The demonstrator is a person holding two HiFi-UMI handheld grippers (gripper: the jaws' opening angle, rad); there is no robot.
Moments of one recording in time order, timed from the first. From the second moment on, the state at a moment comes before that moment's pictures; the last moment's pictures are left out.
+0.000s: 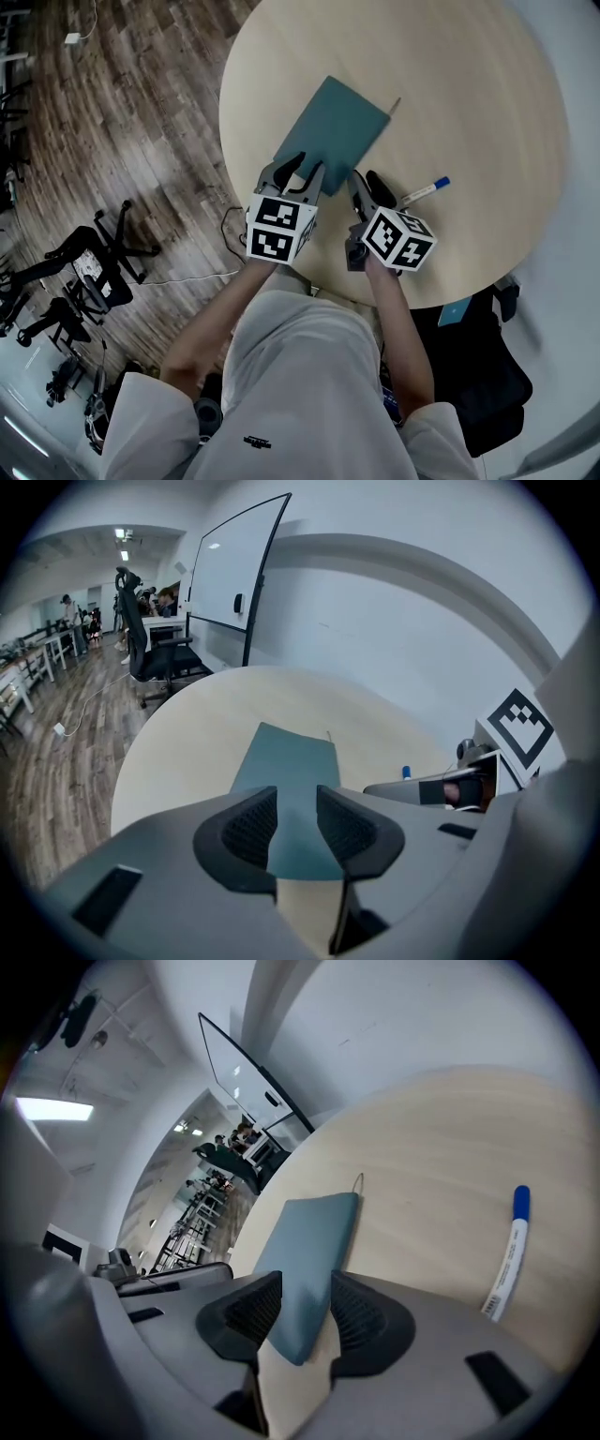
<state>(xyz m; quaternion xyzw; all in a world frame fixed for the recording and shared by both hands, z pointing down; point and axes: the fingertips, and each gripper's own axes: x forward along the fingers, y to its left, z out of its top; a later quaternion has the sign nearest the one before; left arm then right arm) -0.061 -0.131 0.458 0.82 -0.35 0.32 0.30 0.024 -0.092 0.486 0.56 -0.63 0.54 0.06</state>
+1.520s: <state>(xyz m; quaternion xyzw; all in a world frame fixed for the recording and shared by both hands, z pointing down) -0.077 -0.137 0.534 0.81 -0.35 0.33 0.34 0.029 -0.107 0.535 0.60 -0.57 0.55 0.10</state>
